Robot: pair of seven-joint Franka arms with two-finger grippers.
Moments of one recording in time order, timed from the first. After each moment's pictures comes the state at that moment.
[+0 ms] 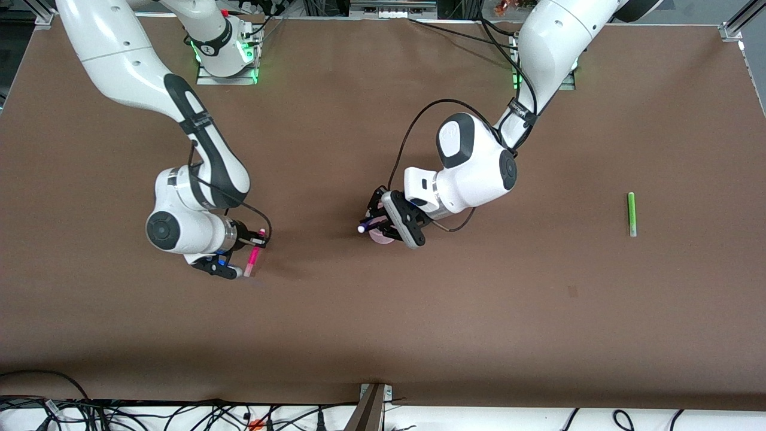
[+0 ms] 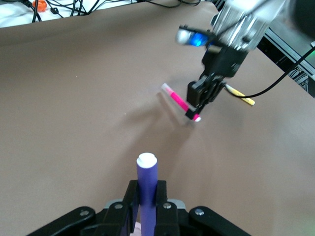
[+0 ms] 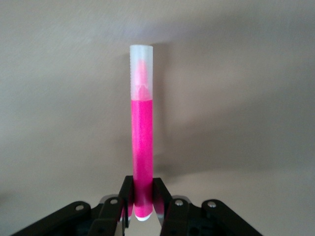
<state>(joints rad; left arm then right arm) -0.35 0.68 -0.35 -1.57 -0.90 2.63 0.94 0.11 0.68 0.14 -1.64 0.19 2.09 0.43</state>
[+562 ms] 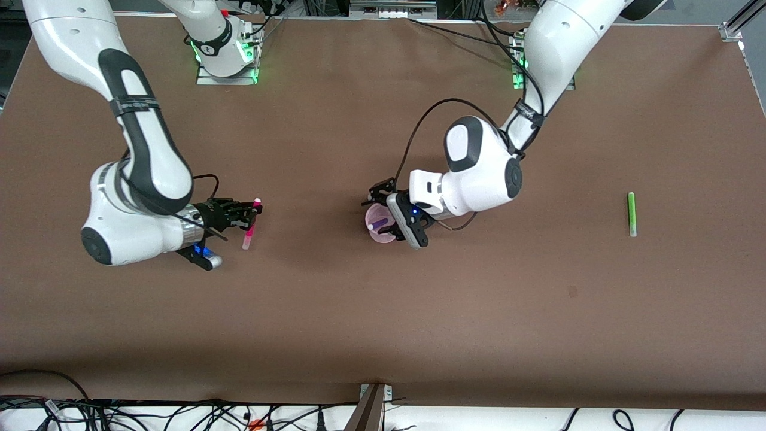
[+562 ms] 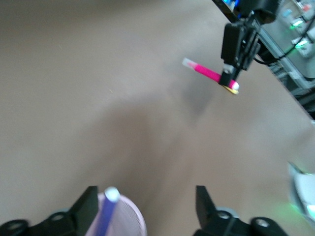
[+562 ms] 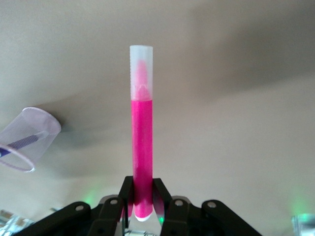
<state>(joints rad) -0.30 0.65 -0.34 -1.58 -0.89 2.40 0.85 0.03 0.63 0.13 -1.47 0.46 1.62 0.48</state>
